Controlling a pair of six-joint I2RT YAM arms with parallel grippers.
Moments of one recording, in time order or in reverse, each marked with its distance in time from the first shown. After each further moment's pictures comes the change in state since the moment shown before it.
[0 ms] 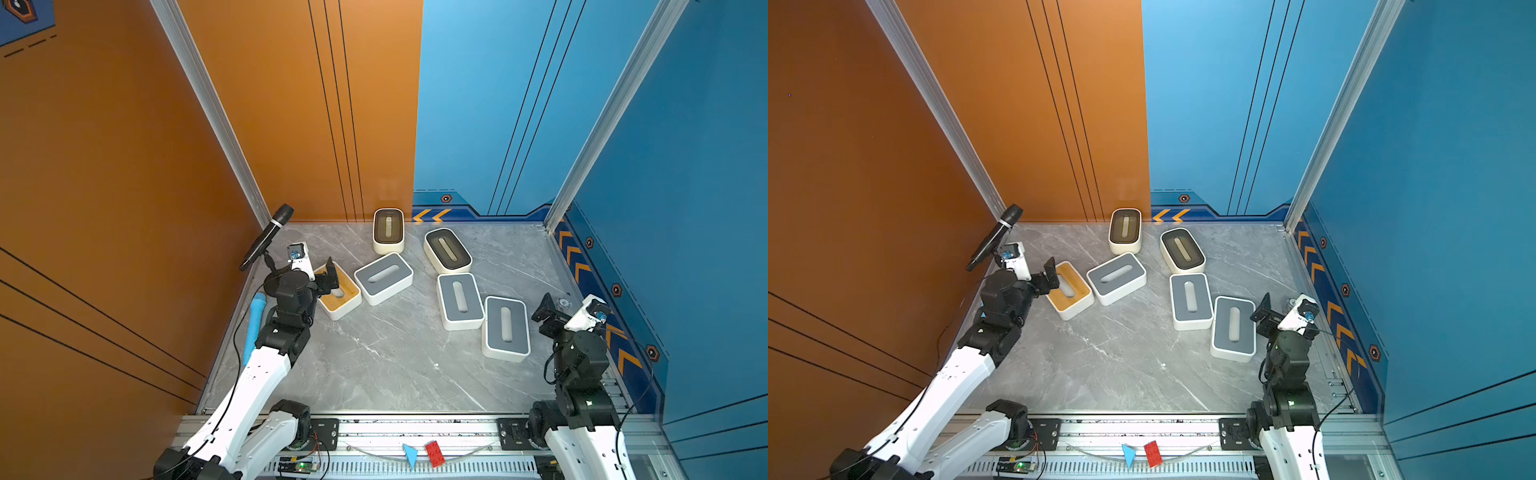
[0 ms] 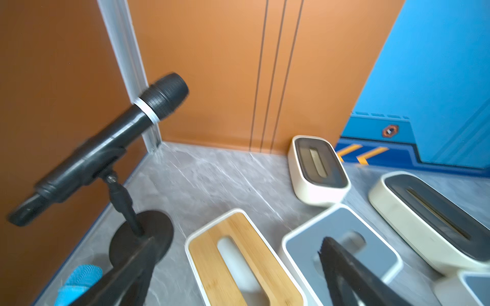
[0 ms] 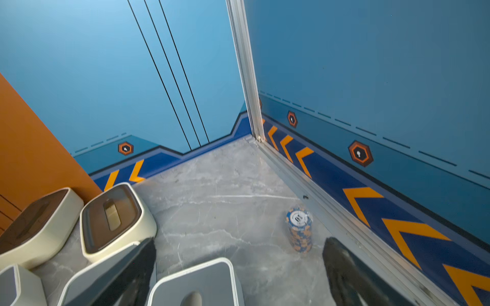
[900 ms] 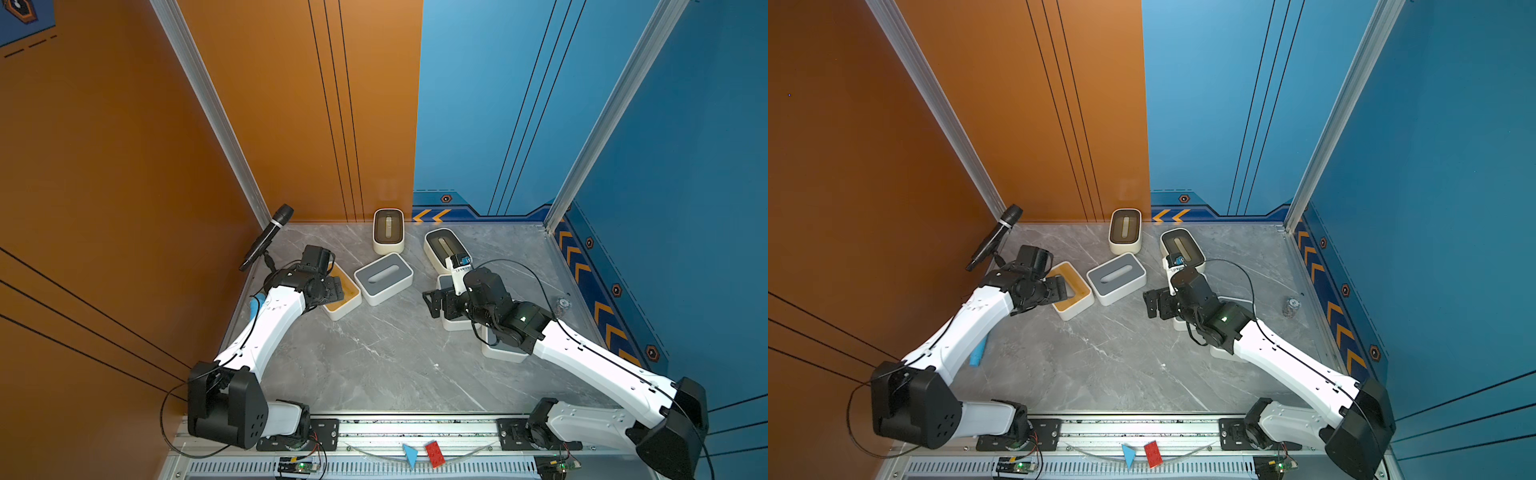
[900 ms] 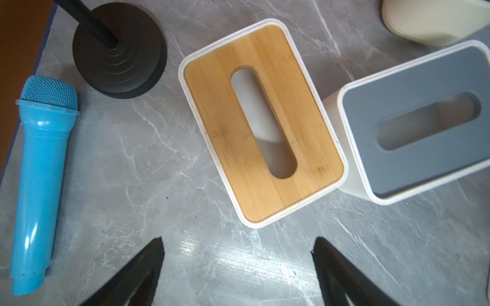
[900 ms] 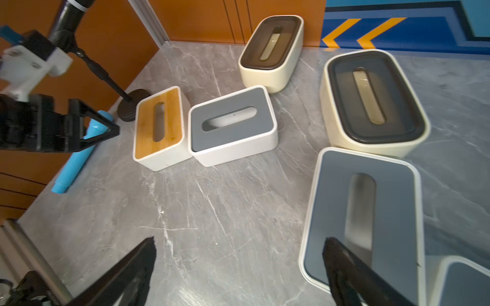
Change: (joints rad) left arm 0.072 0.466 0.377 -0.750 0.113 -0.283; right arm 0.745 0.855 0.602 -0.116 -0.274 0.096
